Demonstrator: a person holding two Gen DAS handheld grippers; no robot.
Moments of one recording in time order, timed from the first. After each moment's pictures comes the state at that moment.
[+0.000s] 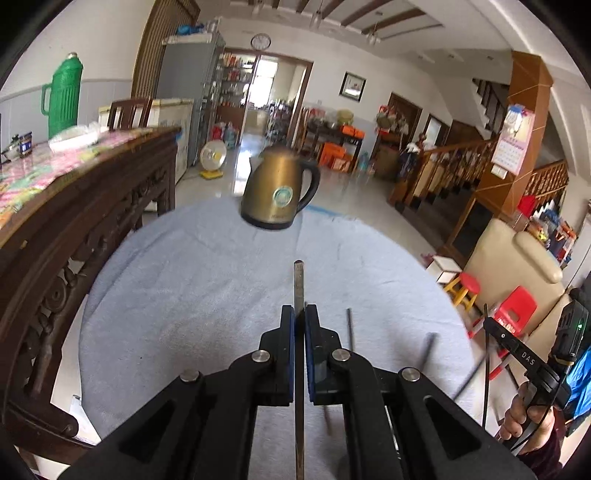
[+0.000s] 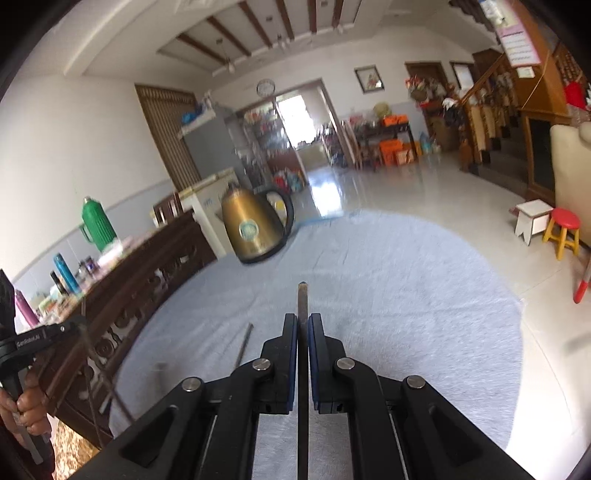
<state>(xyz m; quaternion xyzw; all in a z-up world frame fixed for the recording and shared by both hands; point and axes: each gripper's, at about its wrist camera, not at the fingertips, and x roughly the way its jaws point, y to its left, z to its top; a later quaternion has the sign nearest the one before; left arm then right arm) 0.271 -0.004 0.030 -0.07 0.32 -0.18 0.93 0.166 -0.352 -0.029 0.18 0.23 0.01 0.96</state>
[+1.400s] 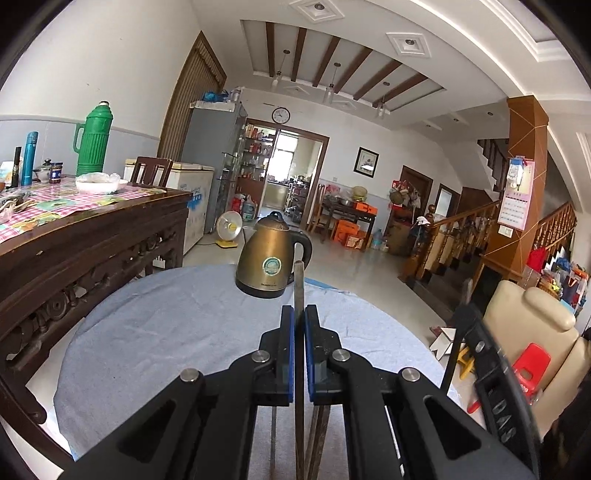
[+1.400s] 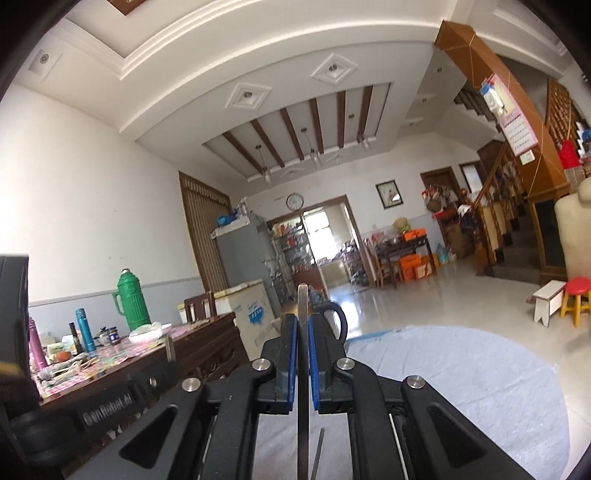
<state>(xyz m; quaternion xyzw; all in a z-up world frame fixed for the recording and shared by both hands) 0.223 -0.065 0.035 -0.11 0.17 -0.12 0.97 0.153 -0.219 0.021 0.15 -0.02 0.00 0.99</state>
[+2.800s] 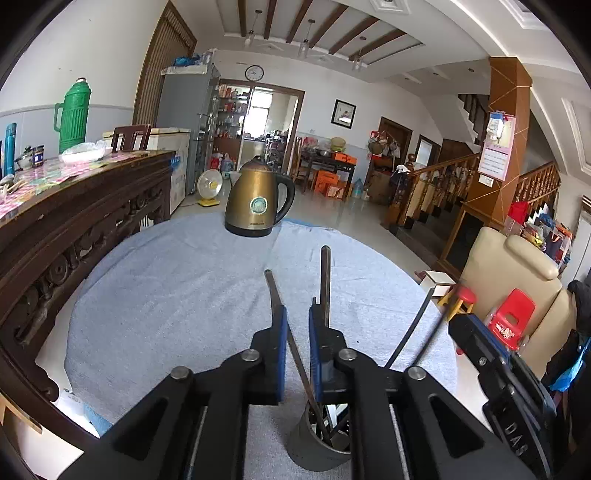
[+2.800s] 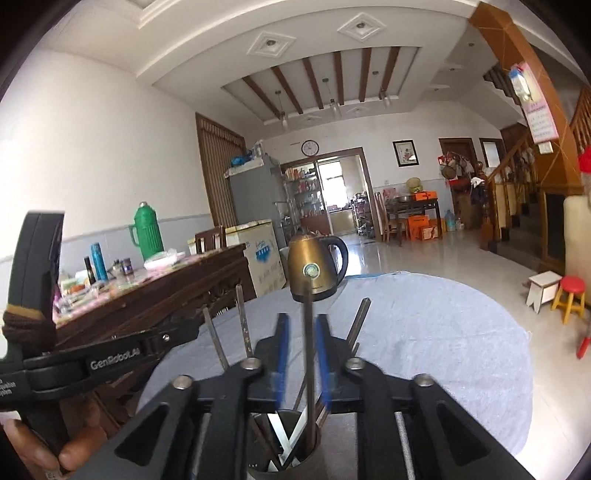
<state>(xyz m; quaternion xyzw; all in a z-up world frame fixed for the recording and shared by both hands) 0.166 -0.048 0.006 -0.06 0.25 -0.18 0.95 0.063 -0.217 -0.018 0.11 0.10 0.04 0.99</state>
